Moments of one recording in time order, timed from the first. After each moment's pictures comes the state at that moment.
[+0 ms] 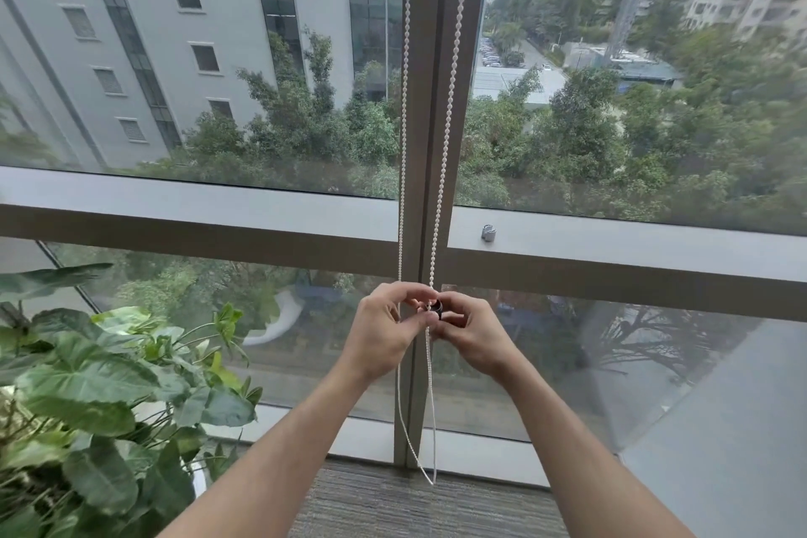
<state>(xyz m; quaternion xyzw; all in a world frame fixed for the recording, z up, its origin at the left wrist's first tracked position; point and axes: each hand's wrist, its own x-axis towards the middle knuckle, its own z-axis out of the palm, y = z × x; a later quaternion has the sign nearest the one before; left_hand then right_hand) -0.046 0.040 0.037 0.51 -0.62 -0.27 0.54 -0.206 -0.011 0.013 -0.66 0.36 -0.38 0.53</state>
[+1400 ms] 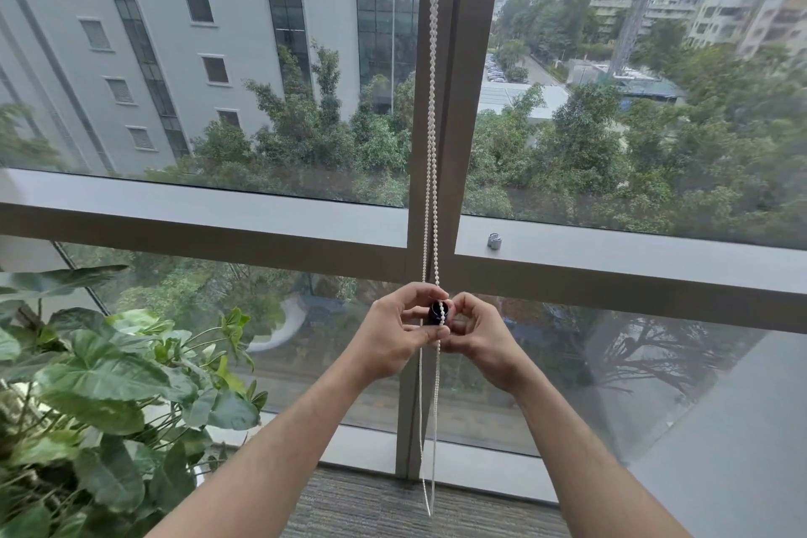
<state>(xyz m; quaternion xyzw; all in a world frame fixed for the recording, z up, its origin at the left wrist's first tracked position) -0.039 0.054 0.051 0.45 -0.62 -0.40 0.50 -0.206 0.003 0.018 -0.60 0.32 -0.39 0.62</state>
